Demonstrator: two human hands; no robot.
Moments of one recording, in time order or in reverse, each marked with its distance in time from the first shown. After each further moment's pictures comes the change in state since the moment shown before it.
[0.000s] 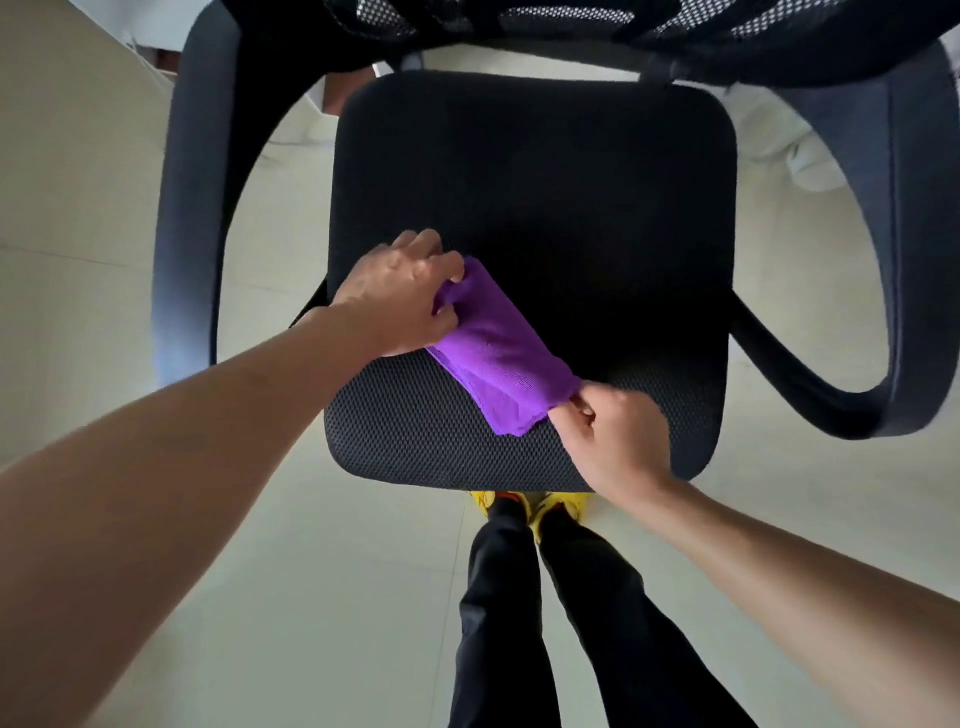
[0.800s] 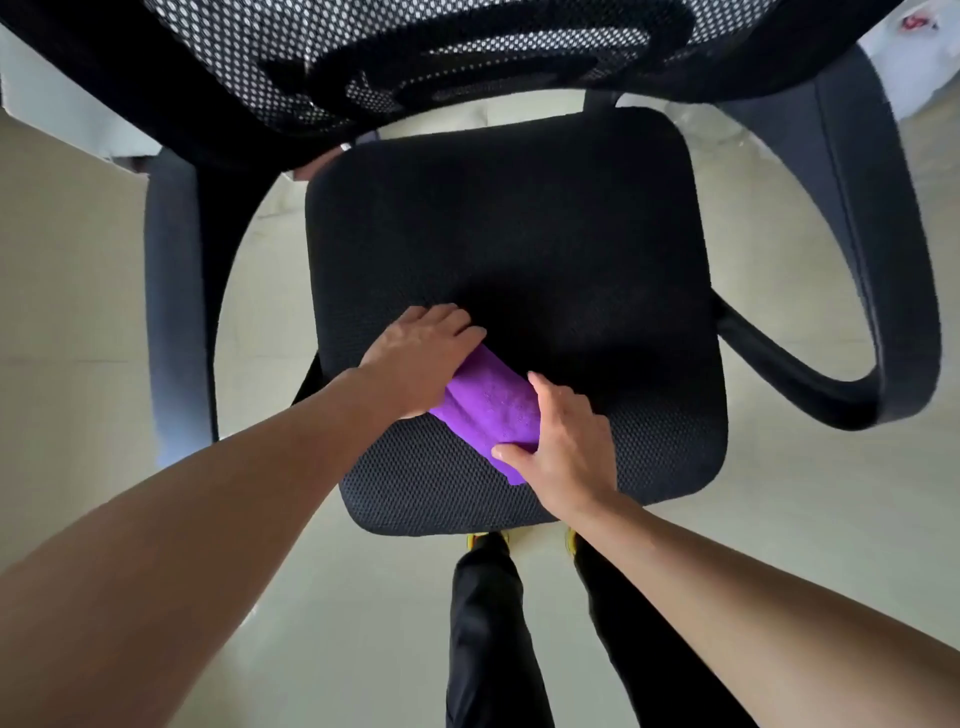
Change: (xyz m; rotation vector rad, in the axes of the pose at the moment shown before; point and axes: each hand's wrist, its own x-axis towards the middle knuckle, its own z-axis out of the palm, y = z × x) left_hand 0.029 0.012 0.013 0.329 -0.281 0.254; right_hand 0.017 -0.017 0.048 -0.146 -0.100 0.133
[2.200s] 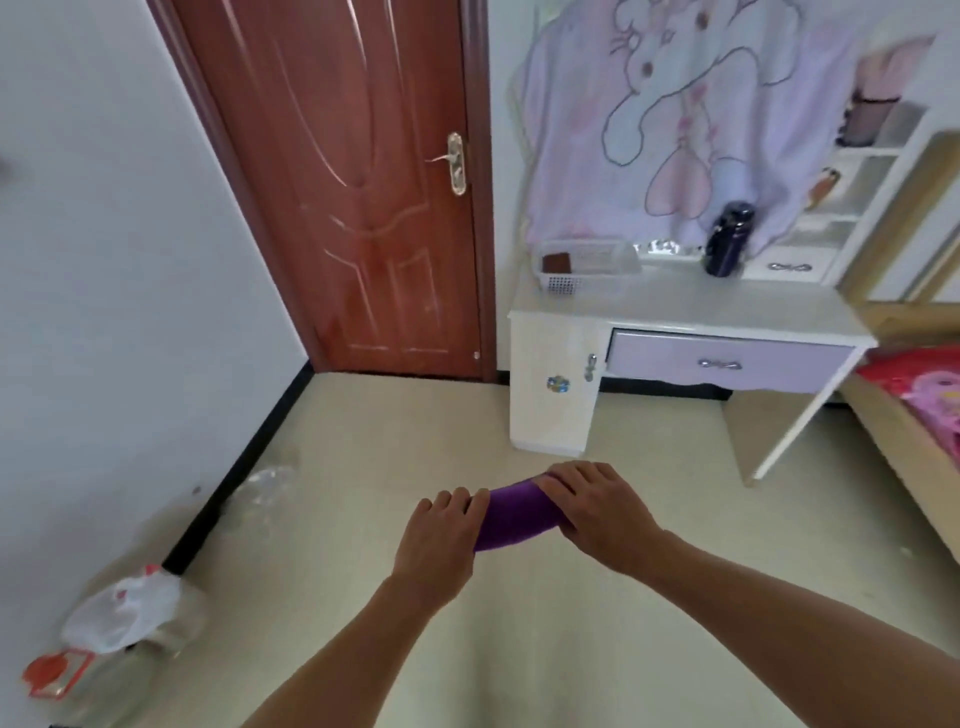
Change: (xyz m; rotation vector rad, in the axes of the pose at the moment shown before) left_hand -0.180 0.836 -0.255 0.480 0.466 1.068; right_hand -0.725 0.418 -0.291 -0.257 0.764 0.728
